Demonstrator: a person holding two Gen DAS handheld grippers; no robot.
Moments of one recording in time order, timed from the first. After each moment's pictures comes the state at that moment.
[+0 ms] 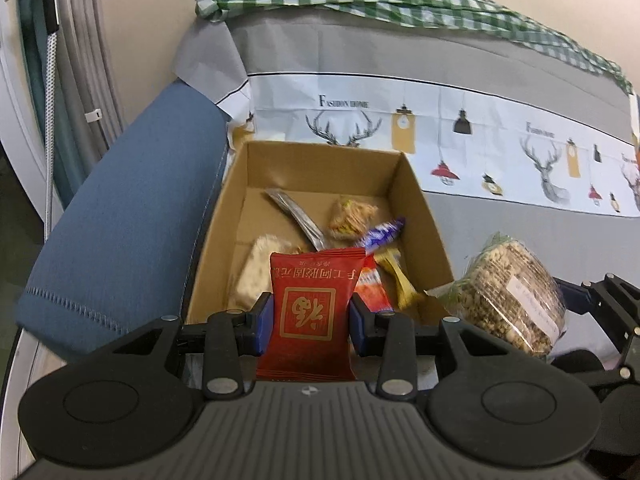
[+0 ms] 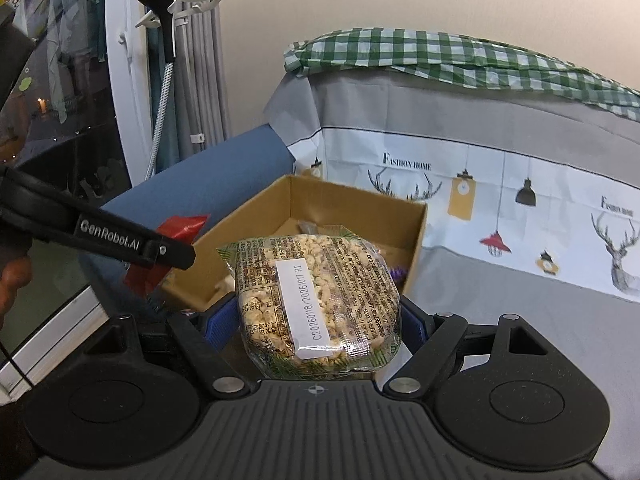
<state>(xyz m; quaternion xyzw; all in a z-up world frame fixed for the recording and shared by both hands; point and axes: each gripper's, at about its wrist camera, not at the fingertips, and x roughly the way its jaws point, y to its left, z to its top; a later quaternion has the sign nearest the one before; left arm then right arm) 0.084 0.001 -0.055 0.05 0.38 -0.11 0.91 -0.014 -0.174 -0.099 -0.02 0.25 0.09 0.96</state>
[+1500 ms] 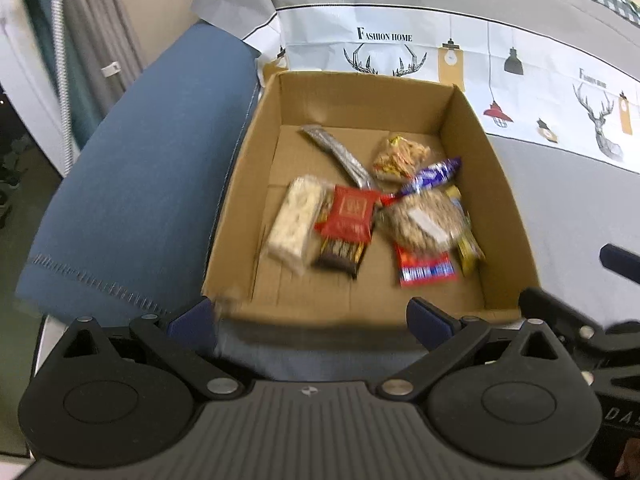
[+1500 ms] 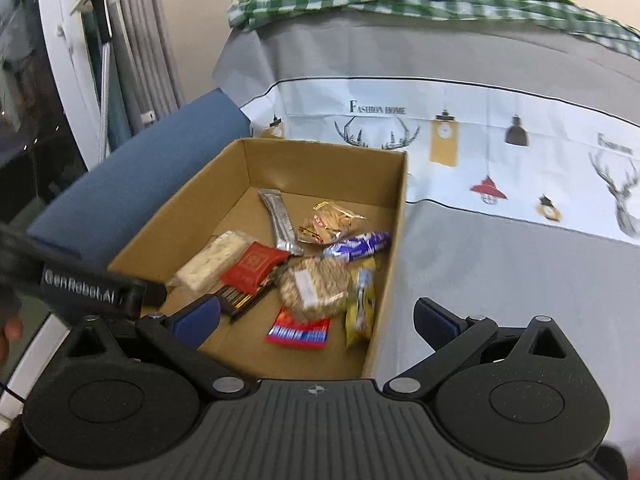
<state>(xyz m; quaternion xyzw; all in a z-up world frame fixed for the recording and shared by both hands) 0.098 -0.002 -0.103 0.09 0.46 -0.05 0.88 0.048 -0.183 -0.134 0.04 0.31 0.04 0.95</state>
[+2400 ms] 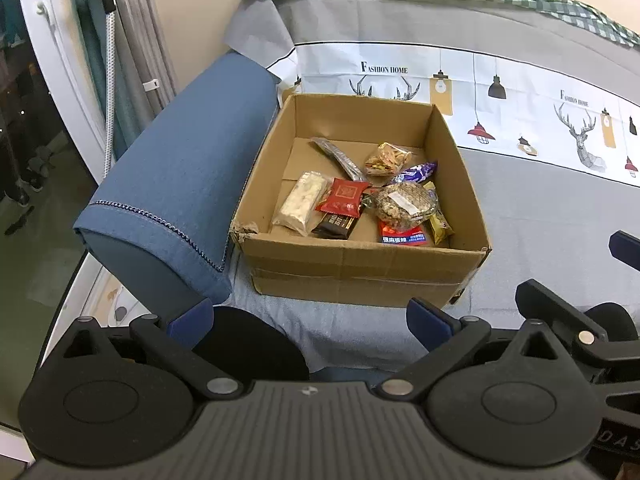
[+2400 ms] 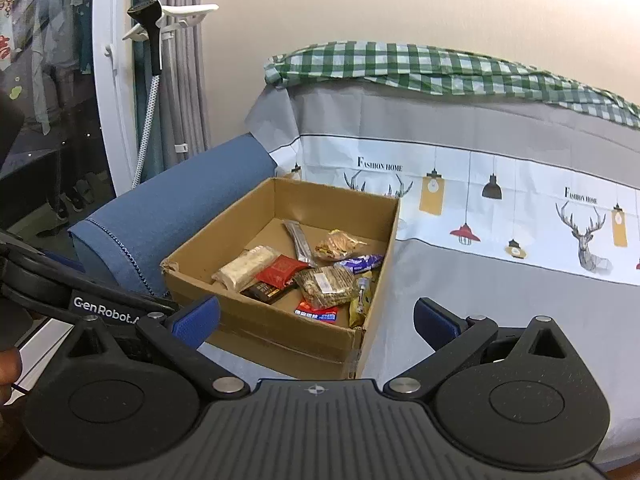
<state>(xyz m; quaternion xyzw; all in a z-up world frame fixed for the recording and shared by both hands) -0.020 0.000 -0.077 0.07 0.40 -0.03 0.91 -0.085 -0.163 -0.104 -0.01 0.23 0.05 0.97</state>
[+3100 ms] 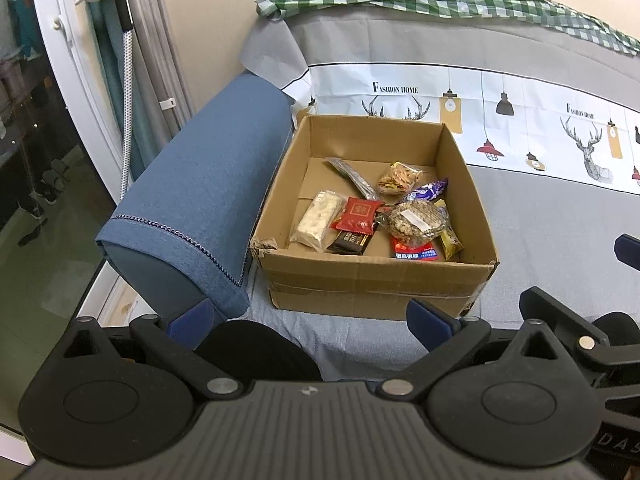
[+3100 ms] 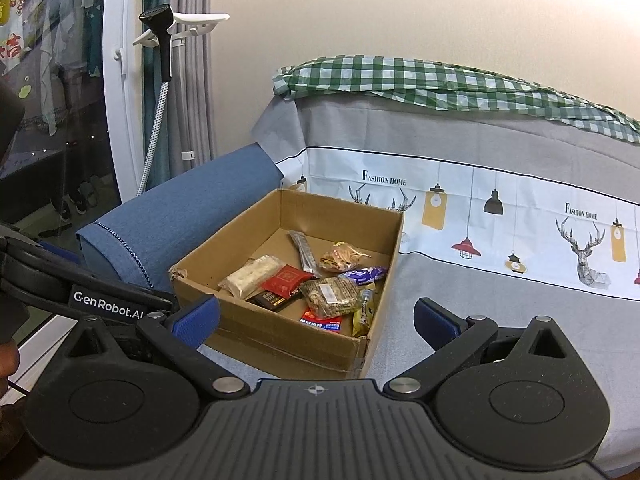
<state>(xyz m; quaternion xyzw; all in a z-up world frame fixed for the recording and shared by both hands) -0.030 0.005 -0.068 0.08 0.37 -0.01 0.93 -0.095 -0.155 -0.098 -0.02 0.21 0.05 0.98</state>
